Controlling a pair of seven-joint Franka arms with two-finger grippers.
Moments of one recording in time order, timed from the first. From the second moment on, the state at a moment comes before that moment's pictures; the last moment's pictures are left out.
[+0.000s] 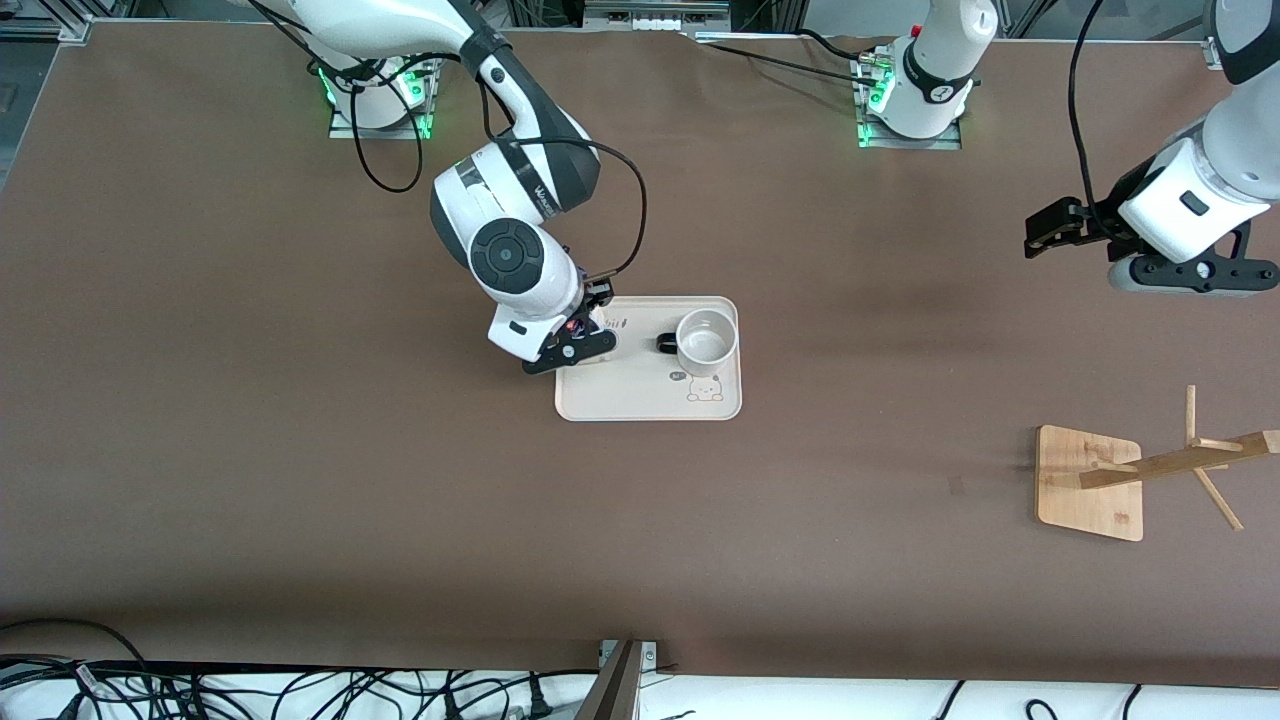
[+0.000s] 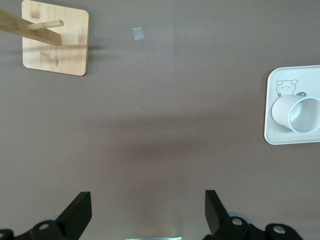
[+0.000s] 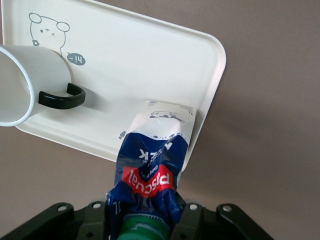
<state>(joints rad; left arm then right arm) -0.06 0.02 -0.03 -1.65 -0.02 1.55 -0.05 0.64 0.59 0.00 -1.48 0.19 1.91 0.26</state>
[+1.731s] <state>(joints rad) -0.47 0.46 -0.06 -1.59 -0.06 1.91 0.66 0.63 0.36 -0.29 -1.45 0.19 1.67 0.21</state>
